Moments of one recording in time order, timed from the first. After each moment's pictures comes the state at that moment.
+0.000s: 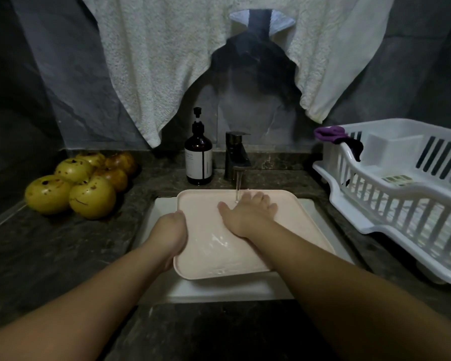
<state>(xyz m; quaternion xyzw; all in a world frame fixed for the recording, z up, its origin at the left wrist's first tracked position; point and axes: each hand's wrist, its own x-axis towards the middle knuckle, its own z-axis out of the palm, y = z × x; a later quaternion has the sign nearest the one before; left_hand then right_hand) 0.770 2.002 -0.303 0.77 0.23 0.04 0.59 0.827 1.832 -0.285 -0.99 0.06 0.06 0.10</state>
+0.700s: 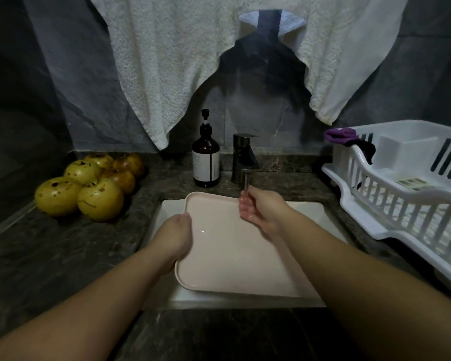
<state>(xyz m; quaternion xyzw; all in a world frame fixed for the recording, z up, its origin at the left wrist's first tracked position) 0.767 2.013 -0.302 0.86 0.16 0.06 0.49 0.857 1.811 -0.285 -0.61 0.11 0.11 0.77</state>
